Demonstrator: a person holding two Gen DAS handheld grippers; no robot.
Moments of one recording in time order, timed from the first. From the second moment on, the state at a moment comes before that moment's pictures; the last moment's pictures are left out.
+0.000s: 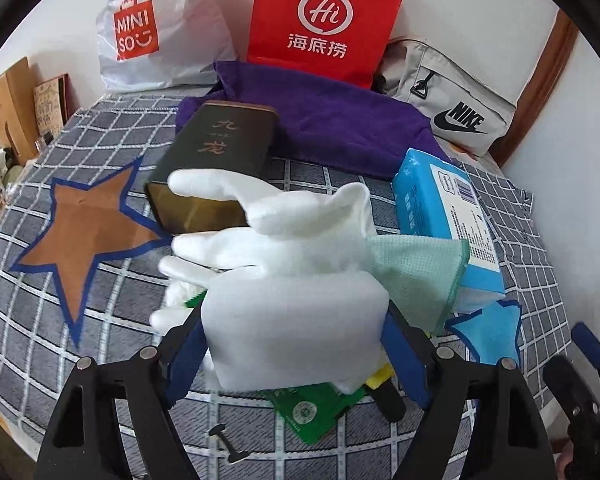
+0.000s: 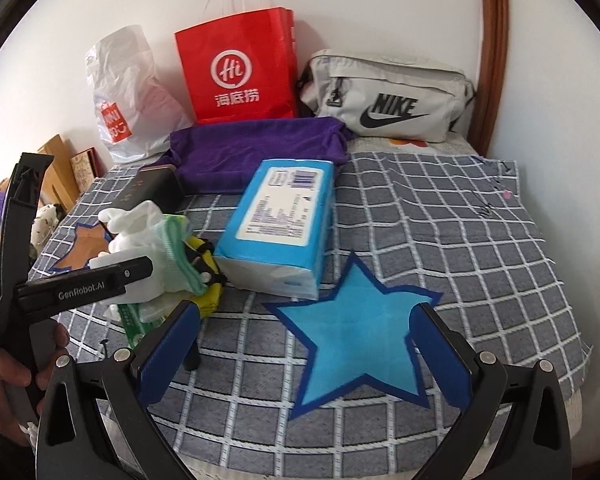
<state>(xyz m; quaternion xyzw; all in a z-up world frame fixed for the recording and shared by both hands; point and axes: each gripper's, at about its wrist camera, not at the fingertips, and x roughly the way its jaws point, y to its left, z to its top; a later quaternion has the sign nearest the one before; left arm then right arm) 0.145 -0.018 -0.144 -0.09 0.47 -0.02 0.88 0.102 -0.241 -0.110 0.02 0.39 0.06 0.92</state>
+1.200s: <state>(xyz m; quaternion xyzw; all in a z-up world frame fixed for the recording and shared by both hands) 0.137 0.090 -0.145 -0.12 0.48 0.04 0.87 0.119 -0.187 -0.070 0.05 0.30 0.20 0.93</state>
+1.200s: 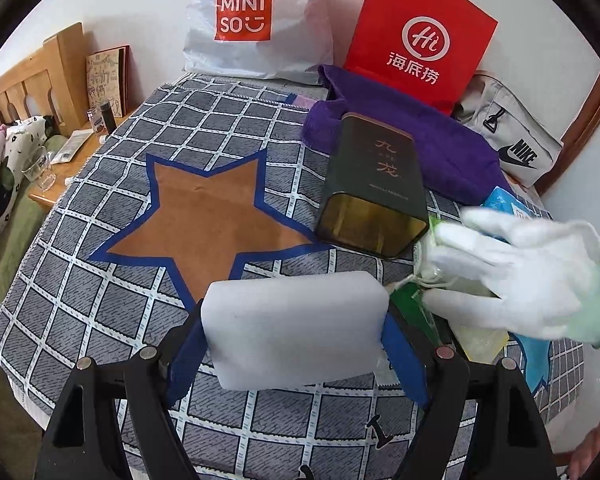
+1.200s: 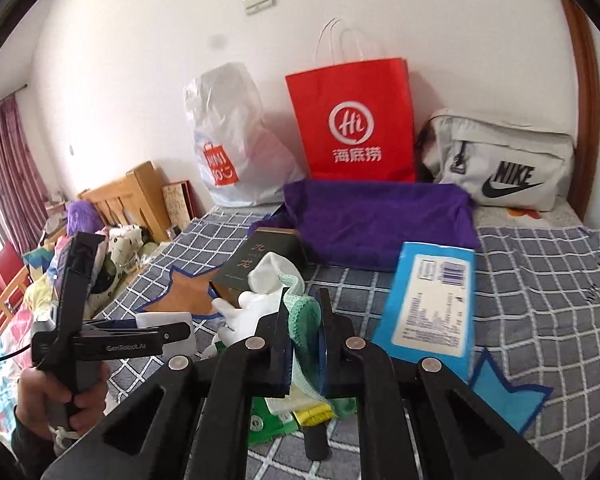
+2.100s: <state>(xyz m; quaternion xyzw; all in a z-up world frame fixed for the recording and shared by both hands) 0.115 0.066 -0.138 -0.10 0.48 0.06 0.87 0.060 -0.285 -0.155 -0.01 0.36 0.06 0.93</state>
